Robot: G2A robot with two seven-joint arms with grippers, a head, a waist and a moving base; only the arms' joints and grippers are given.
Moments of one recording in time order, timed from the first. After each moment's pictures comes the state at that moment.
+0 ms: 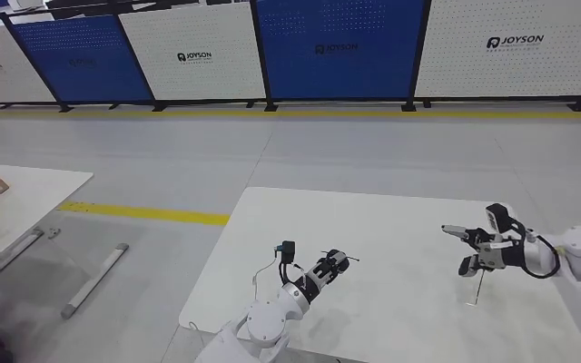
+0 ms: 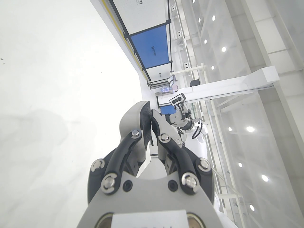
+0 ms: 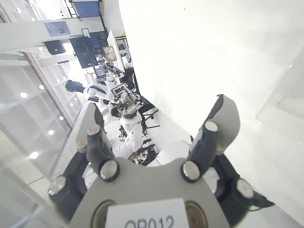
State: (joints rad) left arm 1.47 -1.27 -1.05 -1.66 -0.13 -0.02 -0.09; right arm -0.76 -0.92 1.07 -1.02 0.25 0.34 1.26
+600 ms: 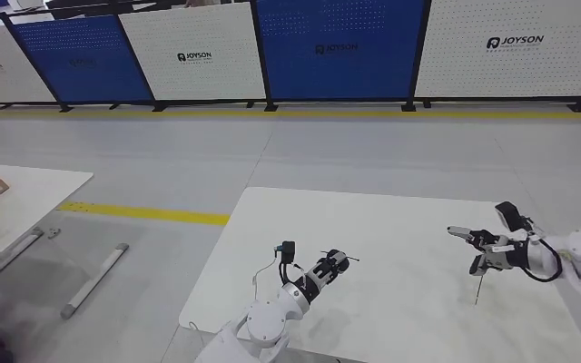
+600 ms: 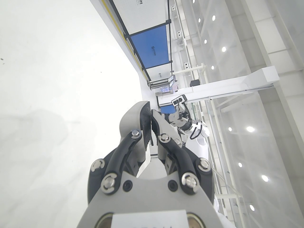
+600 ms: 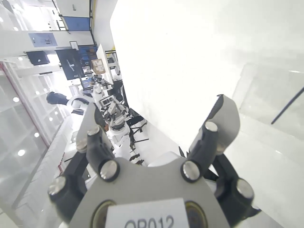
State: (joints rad) left arm 1.47 -1.27 -1.05 -1.66 -0.13 -0.02 -0.09; right arm -0.80 -0.89 1.10 -1.15 0.09 0.34 1.18
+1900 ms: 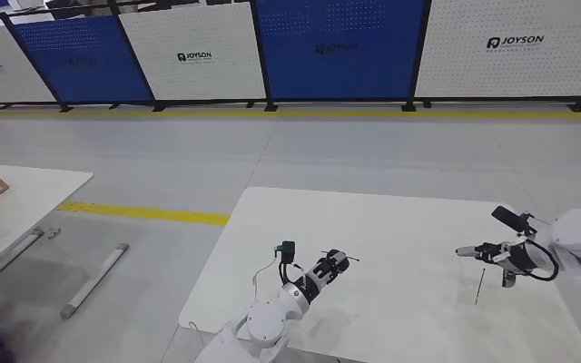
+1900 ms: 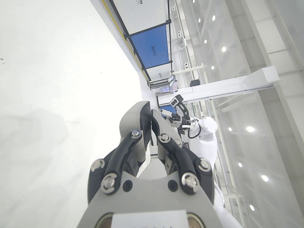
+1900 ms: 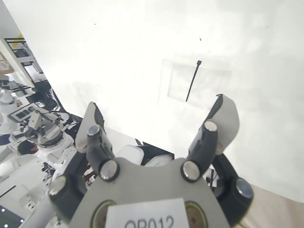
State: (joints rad) left arm 1.47 -1.27 -1.05 -1.66 -0.13 -0.02 -0.09; right arm -0.66 -0.88 0.93 -1.11 -0.25 0.34 1.39
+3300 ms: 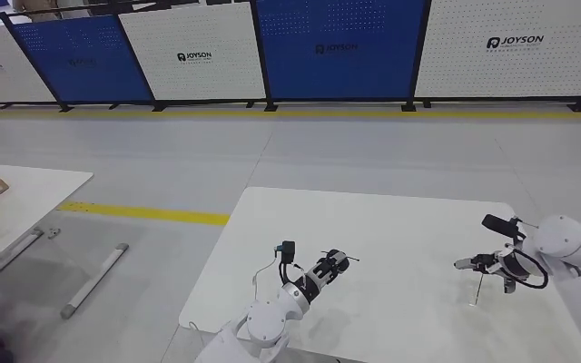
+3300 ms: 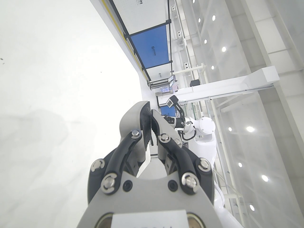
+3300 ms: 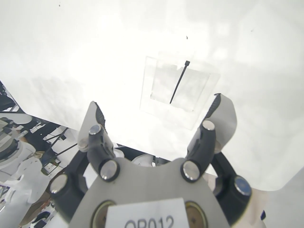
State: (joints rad) left arm 1.47 -1.27 -1.05 -1.66 -0.13 -0.02 -0.09; right arm -0.65 -0.88 0.84 -1.12 -0.35 0.29 1.39
